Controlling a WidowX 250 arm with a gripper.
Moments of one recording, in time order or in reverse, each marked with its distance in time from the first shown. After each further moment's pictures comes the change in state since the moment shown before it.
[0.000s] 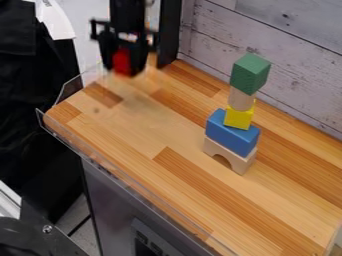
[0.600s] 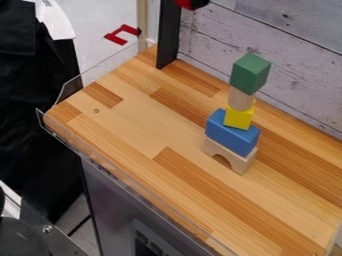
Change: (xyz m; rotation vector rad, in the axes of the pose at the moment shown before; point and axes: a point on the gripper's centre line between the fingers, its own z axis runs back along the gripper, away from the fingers) arm -0.003 -0.093 0.101 -0.016 -0.069 -0.342
